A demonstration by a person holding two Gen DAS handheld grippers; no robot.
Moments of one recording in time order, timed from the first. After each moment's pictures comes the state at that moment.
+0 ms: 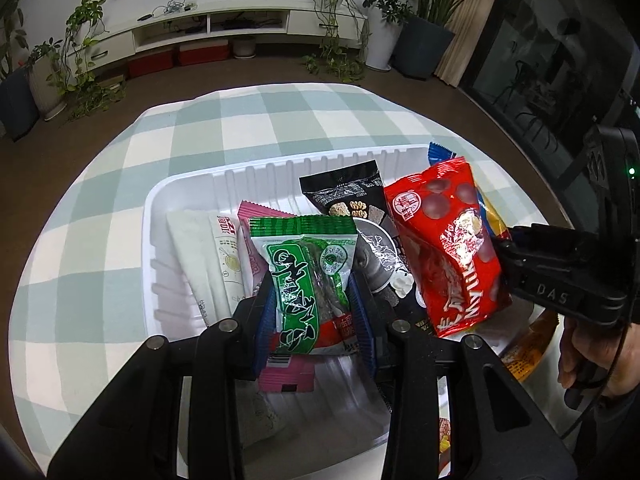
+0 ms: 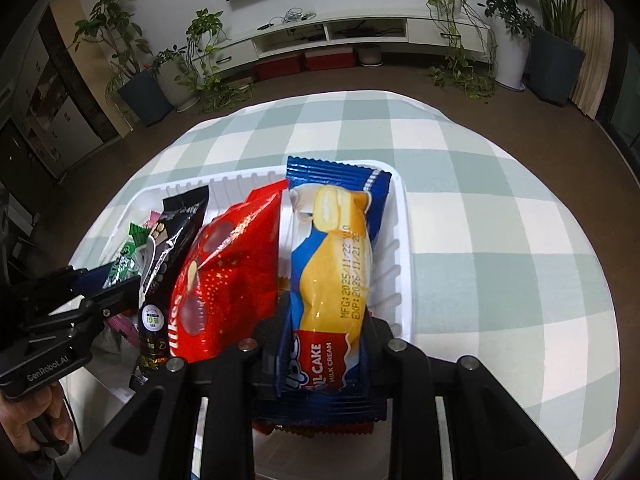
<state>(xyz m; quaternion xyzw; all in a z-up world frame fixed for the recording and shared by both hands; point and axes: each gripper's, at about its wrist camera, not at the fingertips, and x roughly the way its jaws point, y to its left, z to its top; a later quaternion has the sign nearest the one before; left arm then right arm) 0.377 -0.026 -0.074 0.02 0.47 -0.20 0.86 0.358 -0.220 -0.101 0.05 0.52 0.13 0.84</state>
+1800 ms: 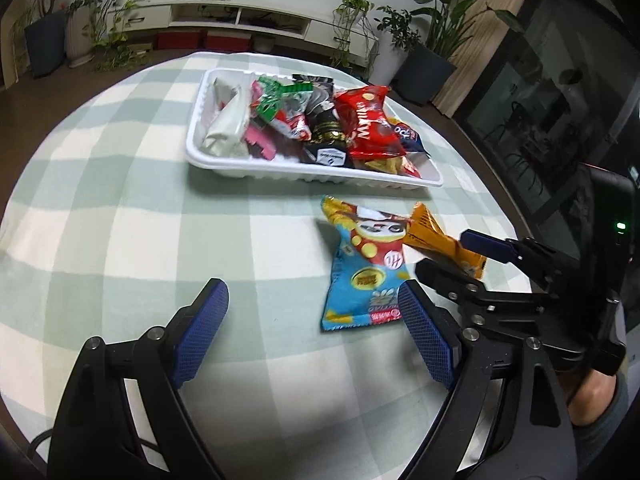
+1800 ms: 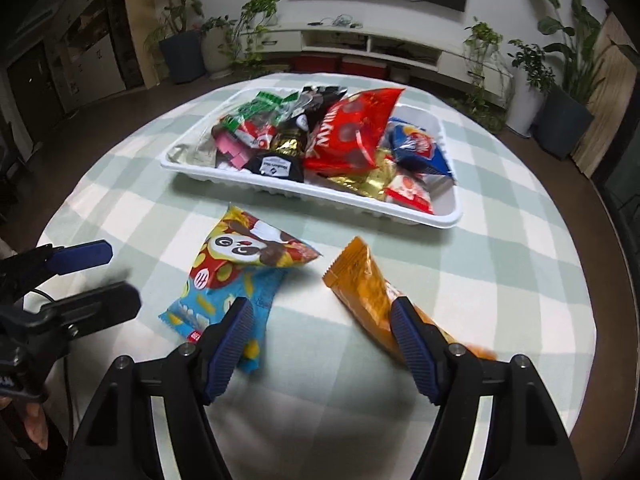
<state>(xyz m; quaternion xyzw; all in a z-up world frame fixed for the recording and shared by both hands) 0.166 0.010 -0.065 -0.08 0.46 -0.19 0.86 0.172 -0.177 -0.068 -0.05 0.49 0.14 0.86</state>
